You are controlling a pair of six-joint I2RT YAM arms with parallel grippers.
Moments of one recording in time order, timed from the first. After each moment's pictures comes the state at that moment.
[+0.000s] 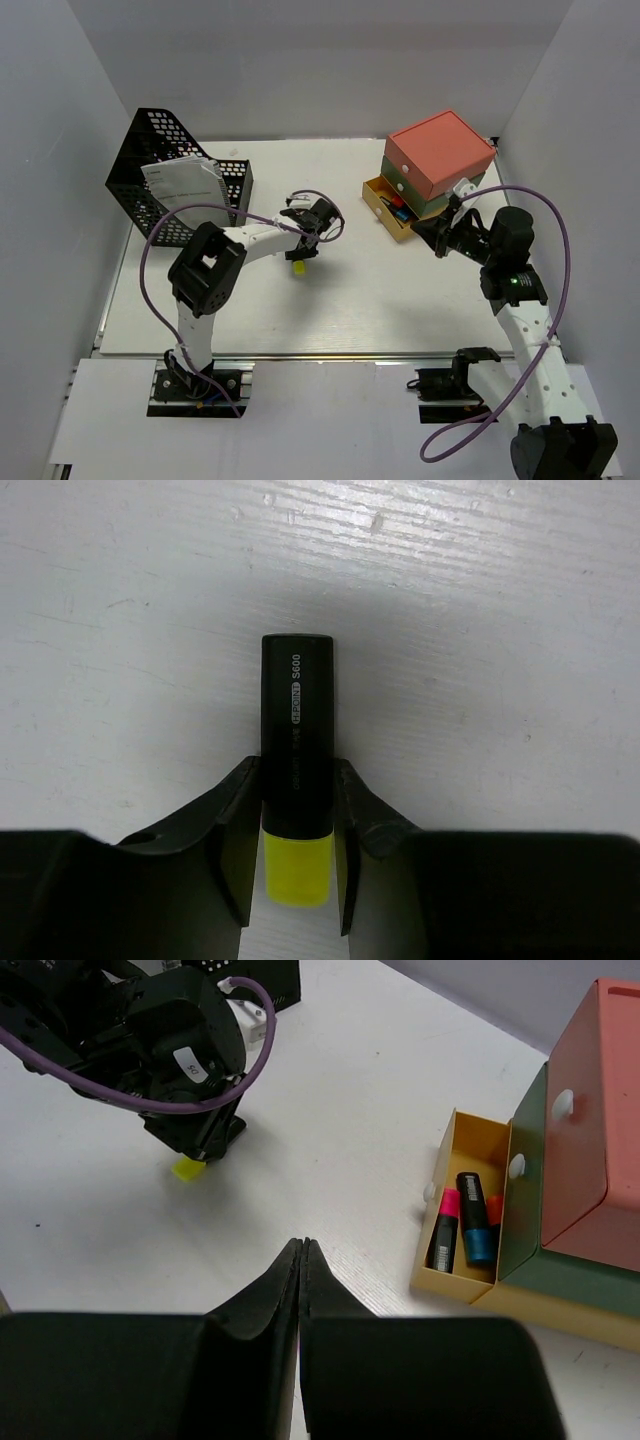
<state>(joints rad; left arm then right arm) -0.72 1.98 1.34 -0.61 -0.50 -0.79 0.08 0.80 0.73 -0.15 -0.76 -0.15</state>
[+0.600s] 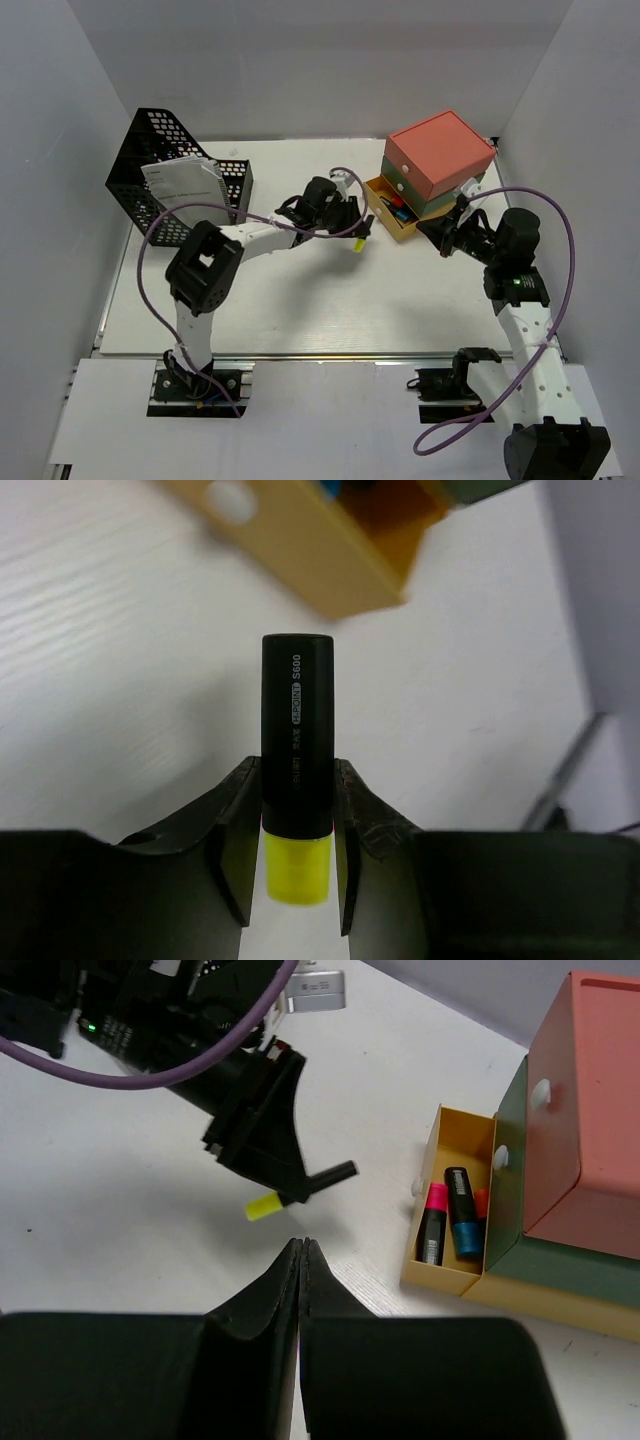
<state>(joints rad) -0.69 1.93 1.29 0.01 0.28 -0.52 0.02 0.79 0.72 -0.14 -0.80 -0.15</state>
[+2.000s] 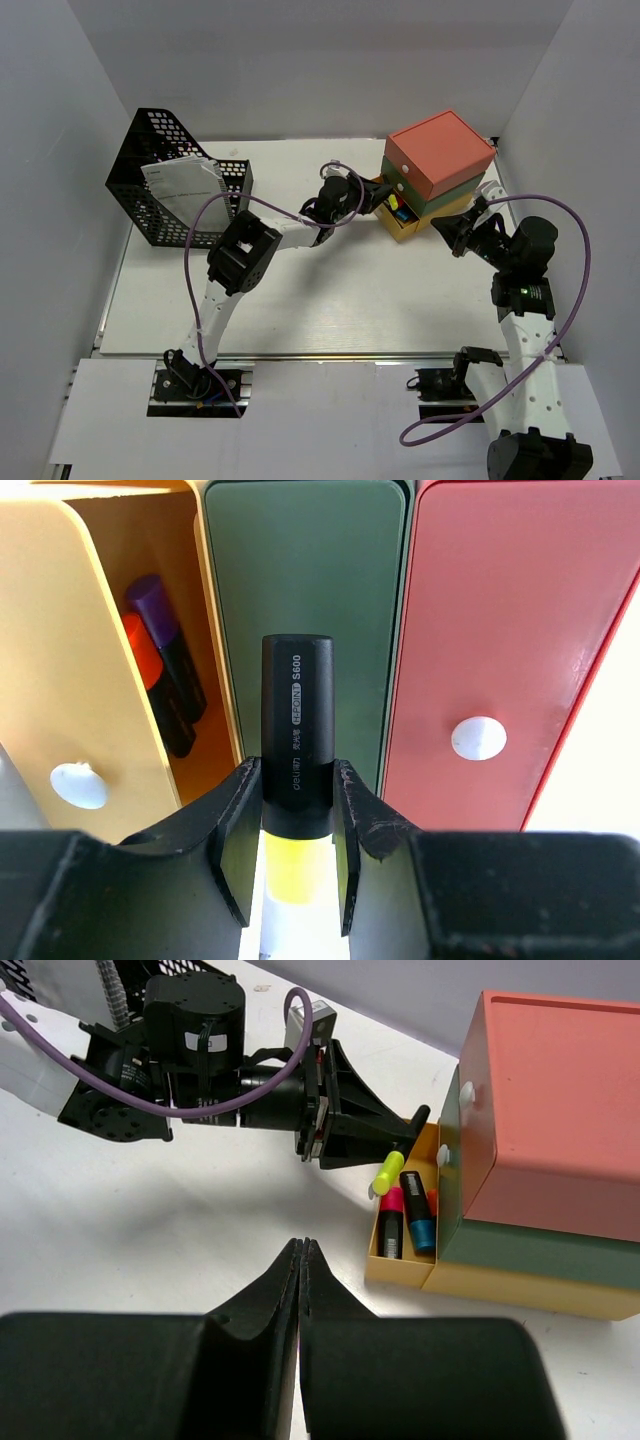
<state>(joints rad) -0.70 2.32 1.54 0.63 0.09 -1.47 -0.11 0.72 0.69 -0.09 -0.84 -0.11</state>
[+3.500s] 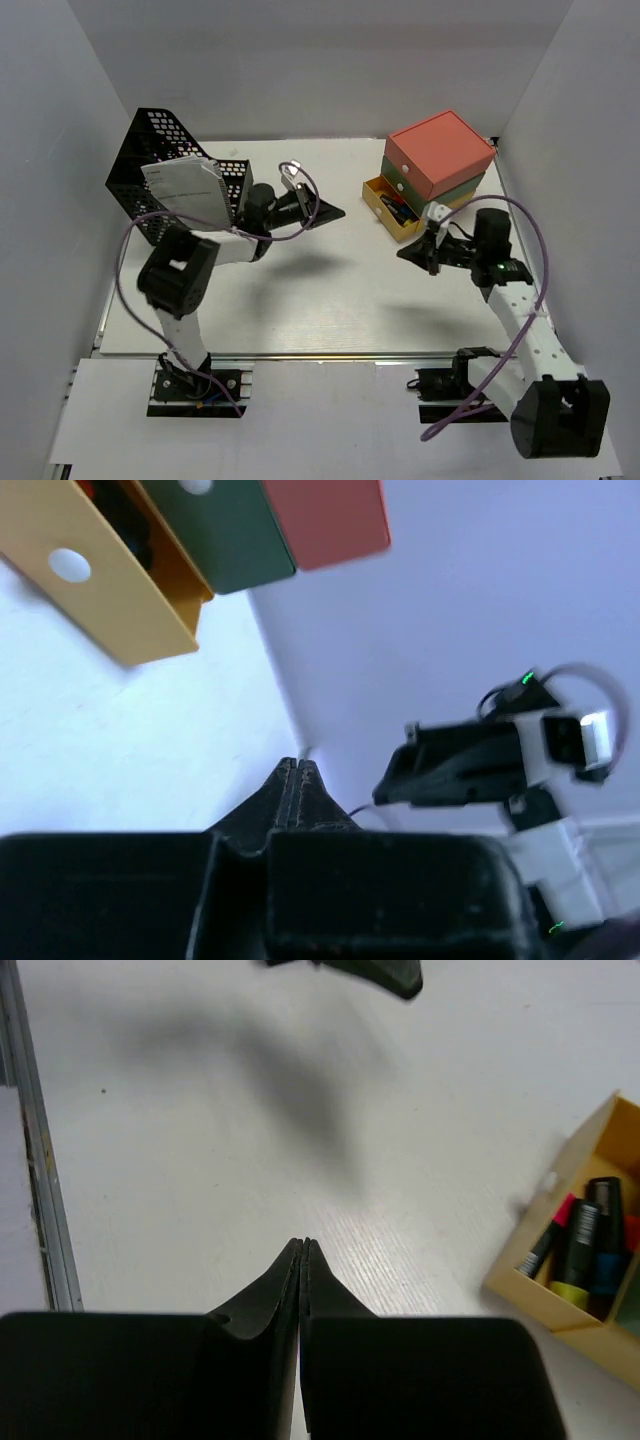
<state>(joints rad) -0.48 1.94 0.96 1.01 0.71 -1.27 0.01 0.94 0.67 -0.30 -1.11 -0.54</state>
